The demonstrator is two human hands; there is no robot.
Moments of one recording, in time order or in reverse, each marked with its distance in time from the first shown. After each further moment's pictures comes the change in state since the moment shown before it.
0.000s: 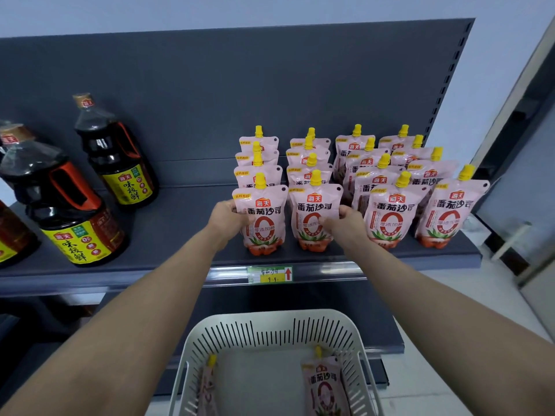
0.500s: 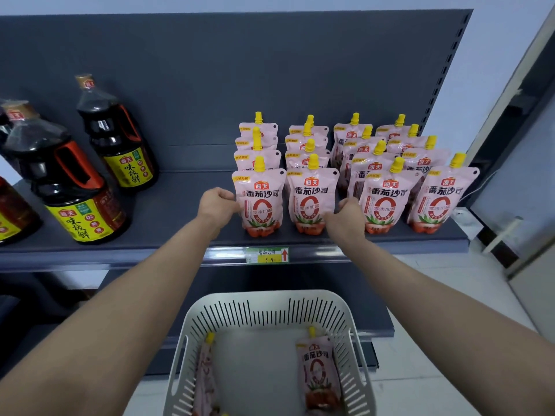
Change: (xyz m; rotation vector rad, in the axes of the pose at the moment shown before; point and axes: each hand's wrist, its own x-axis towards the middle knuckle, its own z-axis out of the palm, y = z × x) left_hand -0.011 -0.013 -0.013 0.040 0.181 -0.051; right_hand -0.022 0.014 -0.001 -0.338 0.220 -0.141
